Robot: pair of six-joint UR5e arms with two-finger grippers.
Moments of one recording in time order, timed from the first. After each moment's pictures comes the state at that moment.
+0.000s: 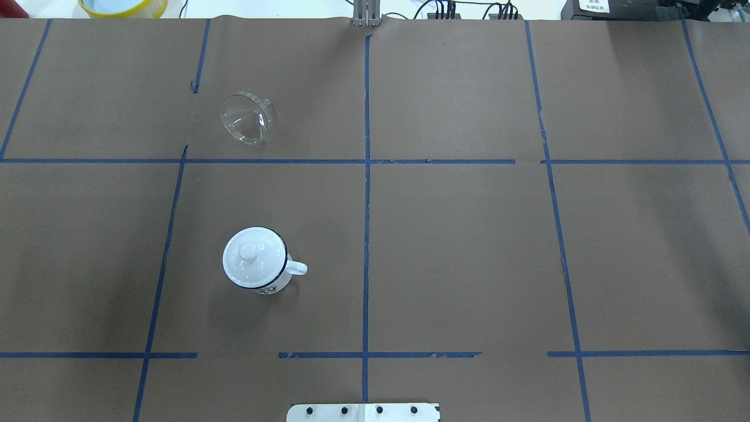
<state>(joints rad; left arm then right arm) -1.59 -1.61 -1.62 -1.57 -2.39 0.11 1.45 -1.63 1.79 -1.79 2.31 -0.13</state>
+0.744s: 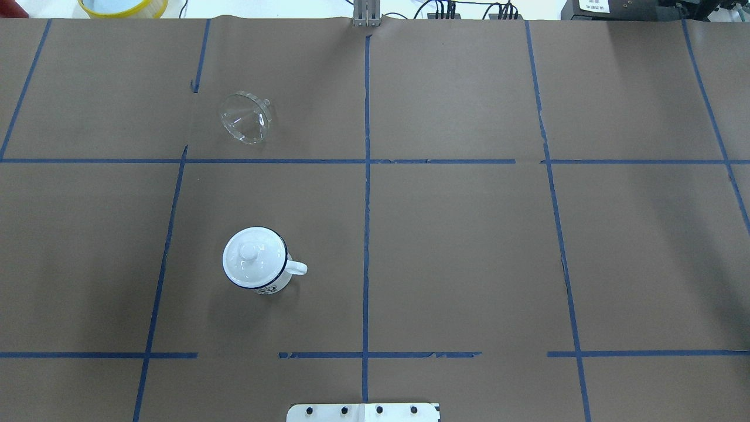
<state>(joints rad) -1.59 -1.62 -1.73 -1.54 -2.39 -0.04 1.45 -1.63 1.79 -1.79 2.31 -0.13</state>
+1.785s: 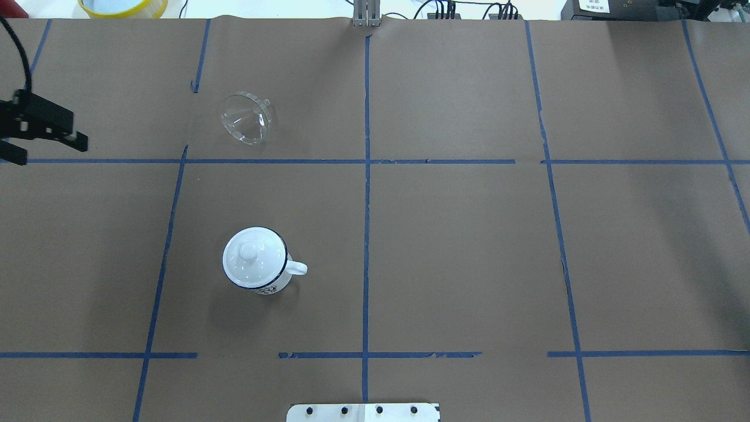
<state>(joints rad) -1.06 -1.77 -2.27 -1.43 -2.29 -1.00 1.45 -1.63 1.79 -1.79 2.31 -0.13</state>
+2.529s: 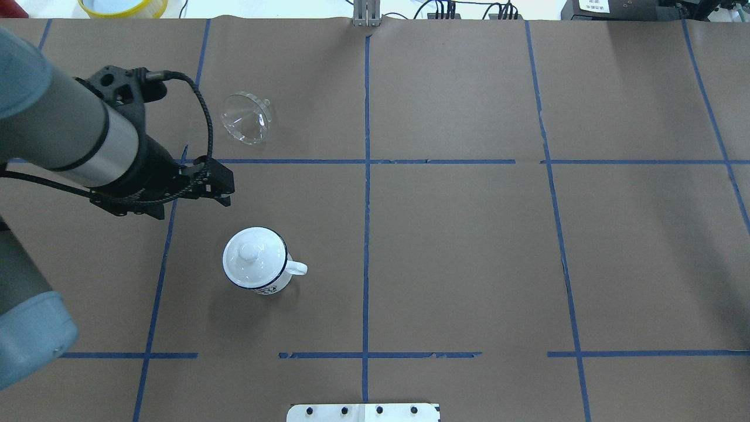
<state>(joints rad) -0.69 -2.08 -2.23 -1.18 -2.01 -1.25 1.45 -1.63 1.79 -1.79 2.31 -0.13</state>
